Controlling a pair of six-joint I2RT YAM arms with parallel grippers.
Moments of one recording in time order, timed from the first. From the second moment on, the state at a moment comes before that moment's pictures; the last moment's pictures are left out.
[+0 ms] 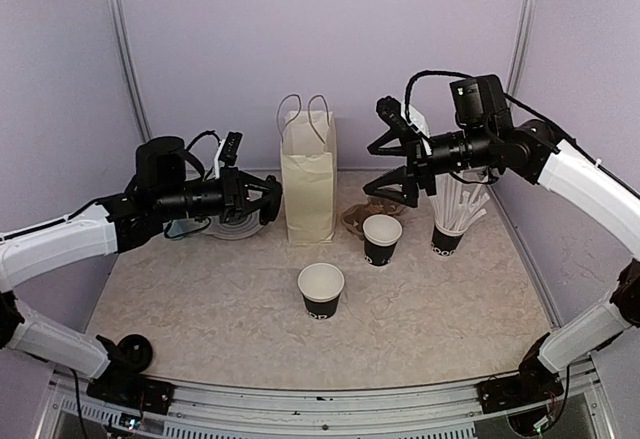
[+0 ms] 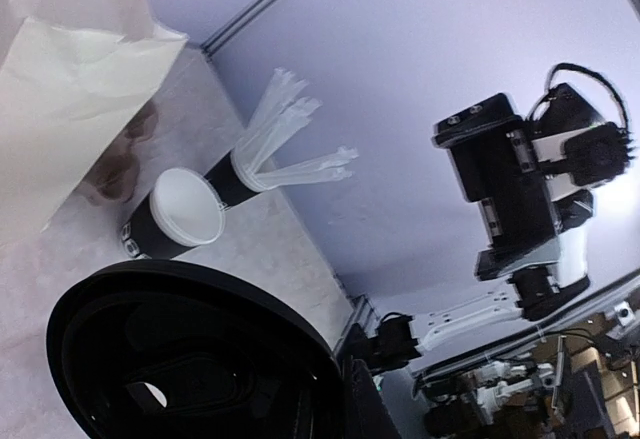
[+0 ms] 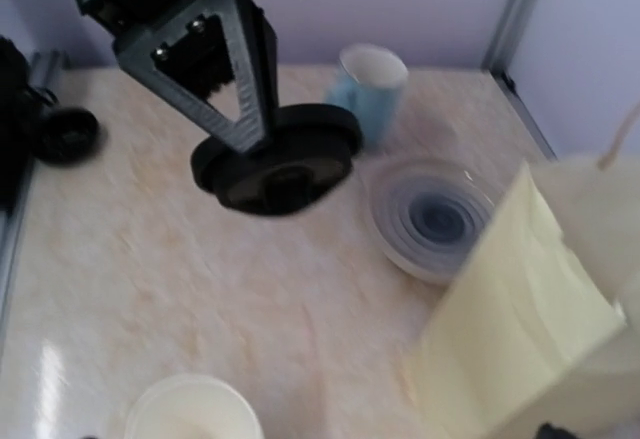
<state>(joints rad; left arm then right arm) -0.65 1.26 0.96 0.07 0.50 -0.79 0.66 1.41 1.50 -0.56 -0.60 -0.47</state>
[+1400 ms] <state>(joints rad) -0.72 1.46 0.77 1.23 0.67 -1.45 0.90 1.57 1.49 -0.23 -0.50 -0.25</state>
